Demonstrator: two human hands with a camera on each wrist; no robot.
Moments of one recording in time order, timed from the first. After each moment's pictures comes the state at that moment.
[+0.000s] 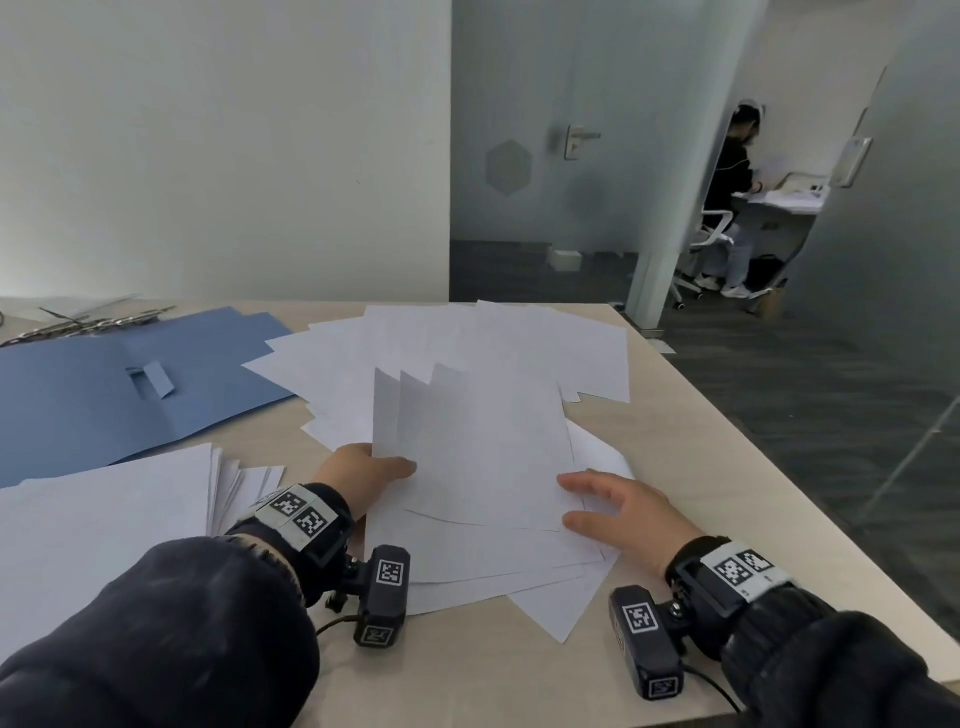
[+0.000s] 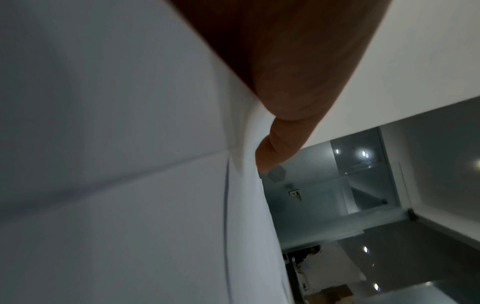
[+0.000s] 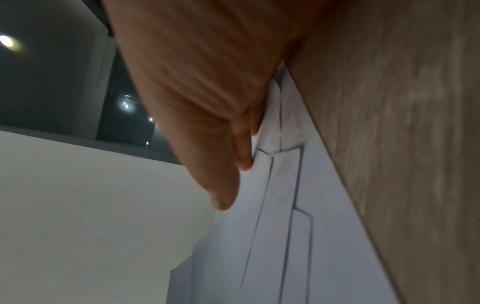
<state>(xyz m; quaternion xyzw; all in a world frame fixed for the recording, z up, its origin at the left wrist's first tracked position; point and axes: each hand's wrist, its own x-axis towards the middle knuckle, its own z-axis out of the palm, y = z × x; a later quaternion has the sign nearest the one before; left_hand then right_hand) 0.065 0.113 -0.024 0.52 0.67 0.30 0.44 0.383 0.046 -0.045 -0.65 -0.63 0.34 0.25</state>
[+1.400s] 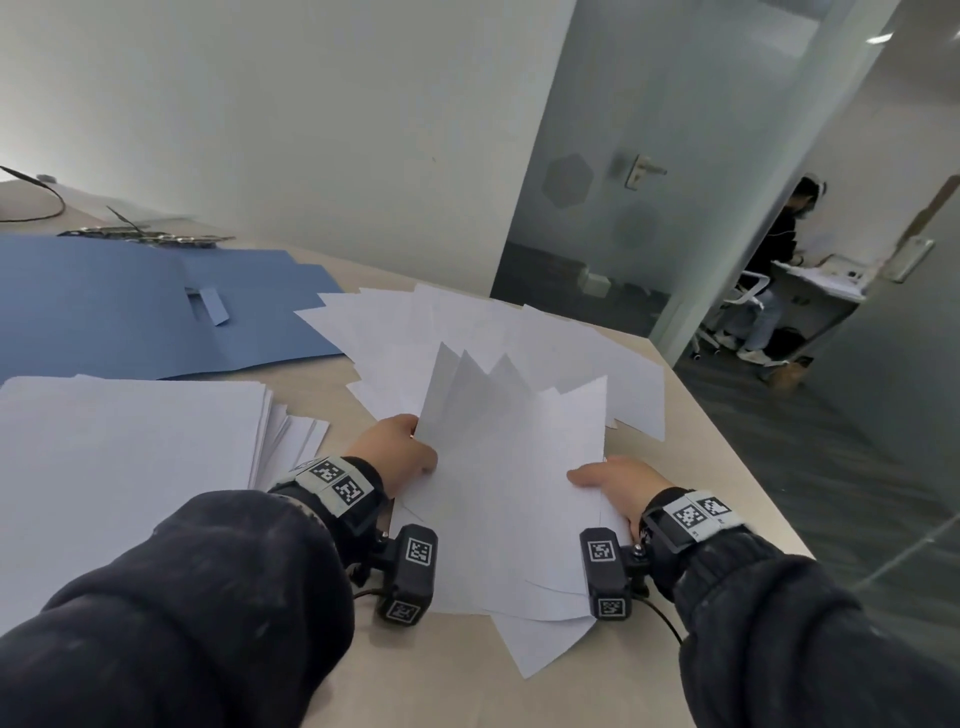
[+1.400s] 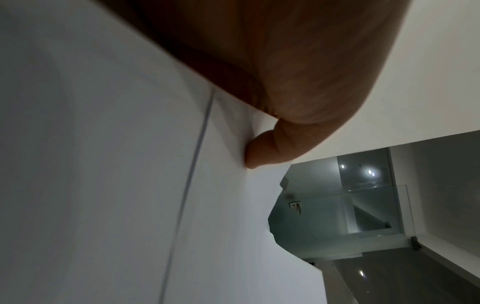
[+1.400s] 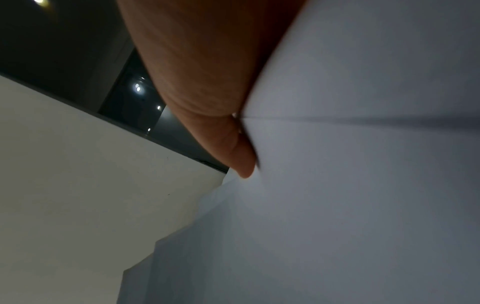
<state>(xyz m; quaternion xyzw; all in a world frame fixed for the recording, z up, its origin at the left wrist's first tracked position) 0.044 0.111 -0.026 0.56 0.64 0.30 0.43 0.319 0.112 -0.004 -0.72 -0.43 0.45 0.28</state>
